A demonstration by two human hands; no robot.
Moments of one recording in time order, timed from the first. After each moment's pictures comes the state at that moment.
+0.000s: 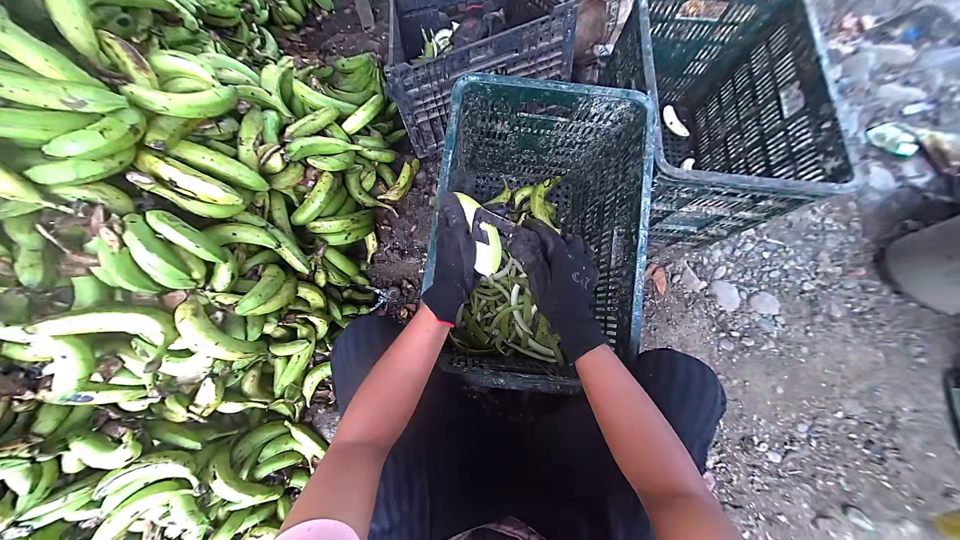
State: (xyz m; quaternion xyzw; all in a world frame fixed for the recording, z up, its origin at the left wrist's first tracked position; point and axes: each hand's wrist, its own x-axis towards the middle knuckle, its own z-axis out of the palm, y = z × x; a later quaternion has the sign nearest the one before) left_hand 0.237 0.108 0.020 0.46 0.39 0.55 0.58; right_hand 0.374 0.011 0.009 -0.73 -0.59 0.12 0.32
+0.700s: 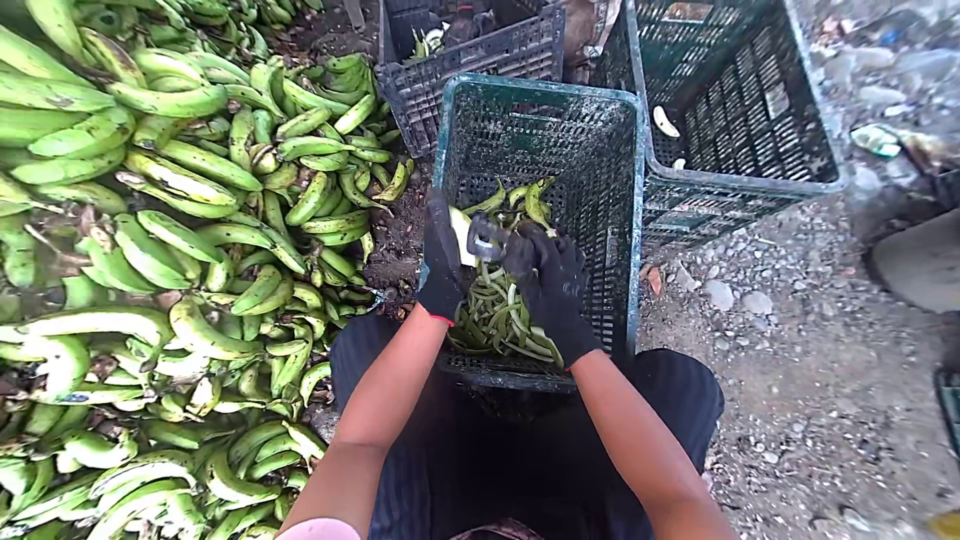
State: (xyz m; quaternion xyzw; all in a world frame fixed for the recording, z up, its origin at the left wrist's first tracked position) left_hand 0.236 0.108 0.024 0.37 0.39 0.57 0.62; right_hand 0.373 0.011 -0.005 -0.71 -0.61 0.10 0.33
